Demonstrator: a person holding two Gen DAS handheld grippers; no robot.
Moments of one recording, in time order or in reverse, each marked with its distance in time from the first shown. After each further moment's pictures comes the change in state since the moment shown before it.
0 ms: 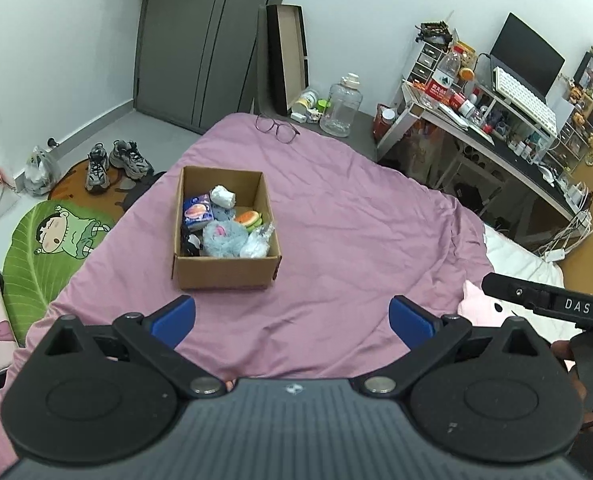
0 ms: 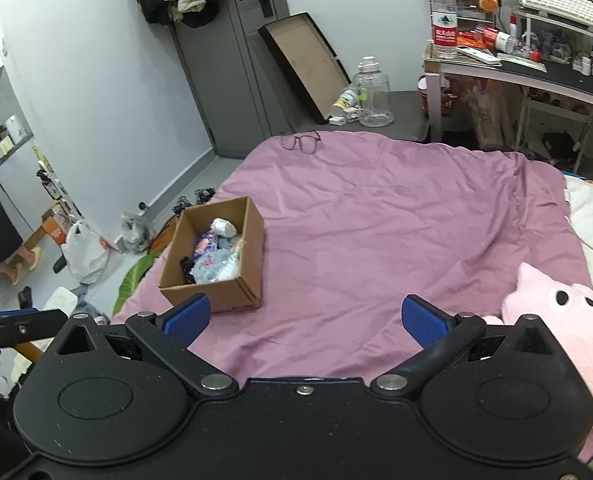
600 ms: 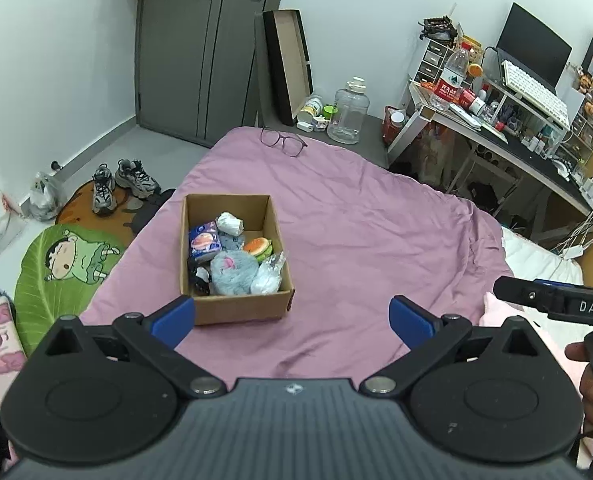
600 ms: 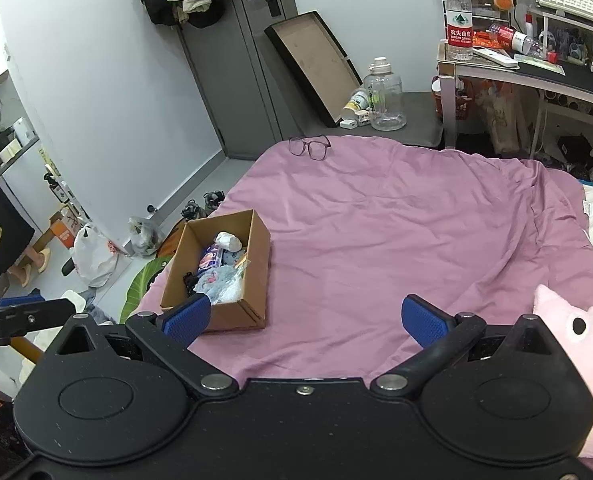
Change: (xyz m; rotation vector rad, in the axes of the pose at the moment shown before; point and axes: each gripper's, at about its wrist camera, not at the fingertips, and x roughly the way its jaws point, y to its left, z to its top) left arm 0.024 -0.006 0.037 0.048 -0.007 0.044; right arm 0.025 -0.008 0.029 -0.003 0.007 0.053
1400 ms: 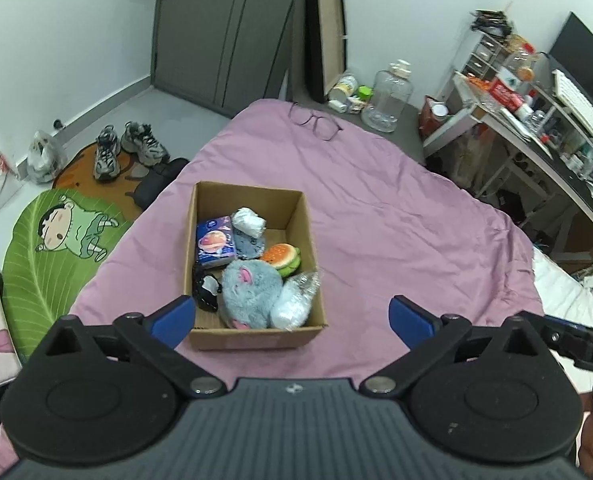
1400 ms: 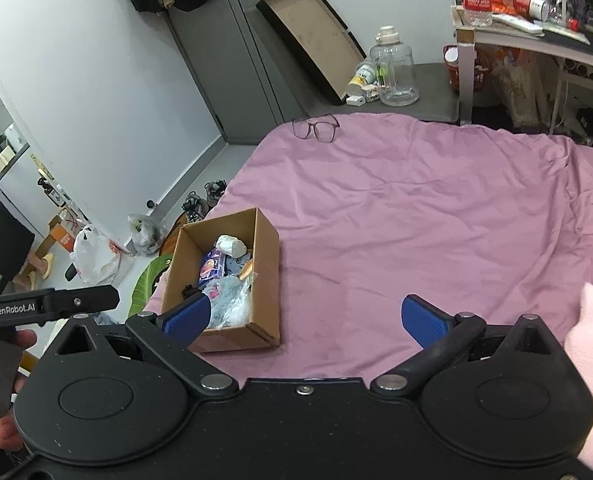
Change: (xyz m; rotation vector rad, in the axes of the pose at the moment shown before) left arm 0.093 0.039 0.045 -0.091 0.089 0.019; right arm 0.073 0.010 0.027 0.060 0.064 0.022
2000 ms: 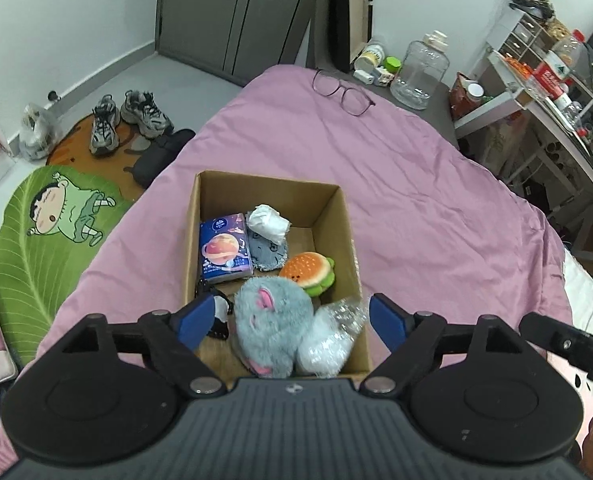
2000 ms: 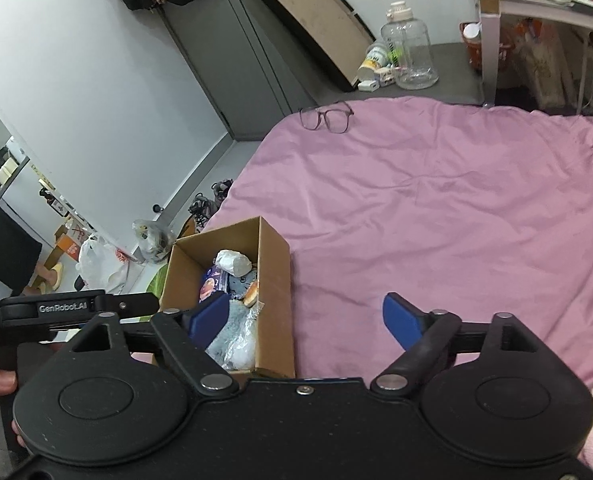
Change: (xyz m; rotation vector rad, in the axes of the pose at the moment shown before) left arm 0.092 0.031 0.036 -0.037 0.105 0.022; right arm 0.076 -0.003 0.021 0.046 0.025 0.047
